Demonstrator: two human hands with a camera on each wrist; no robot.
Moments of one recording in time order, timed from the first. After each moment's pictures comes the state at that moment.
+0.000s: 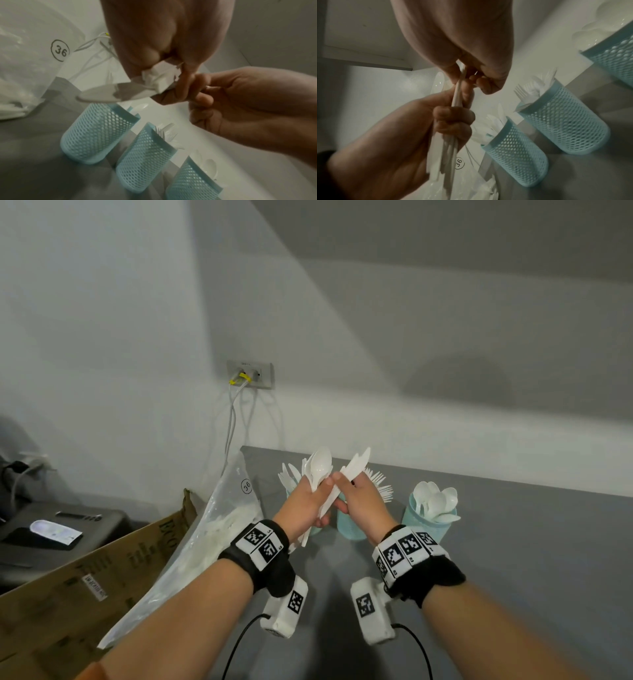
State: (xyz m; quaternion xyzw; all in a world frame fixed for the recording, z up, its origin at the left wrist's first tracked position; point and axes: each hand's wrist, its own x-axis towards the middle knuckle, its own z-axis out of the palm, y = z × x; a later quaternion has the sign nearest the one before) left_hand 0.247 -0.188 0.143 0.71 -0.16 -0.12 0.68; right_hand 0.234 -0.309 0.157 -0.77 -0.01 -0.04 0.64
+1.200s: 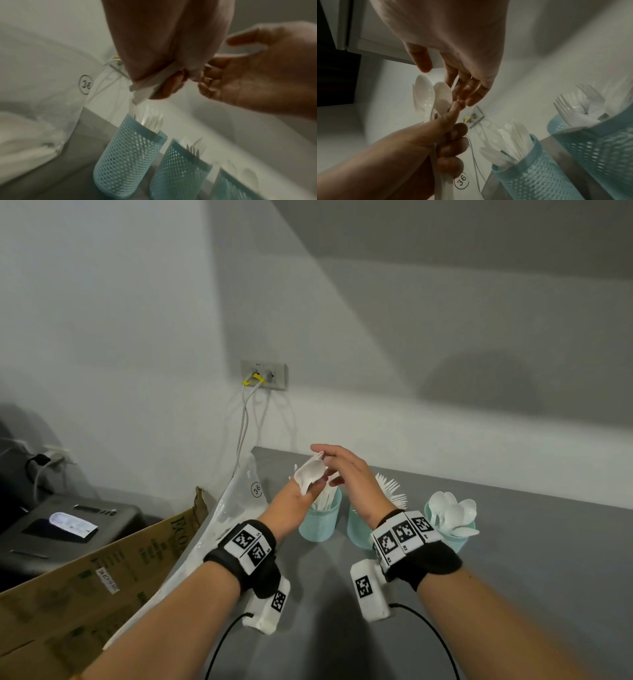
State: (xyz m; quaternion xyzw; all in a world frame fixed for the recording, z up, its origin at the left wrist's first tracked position) left_hand 0.273 -0.157 0.135 0.79 -0.13 -0.03 0.60; right_hand 0.257 -0.289 0.188 -0.74 -0.10 -0.02 0.66
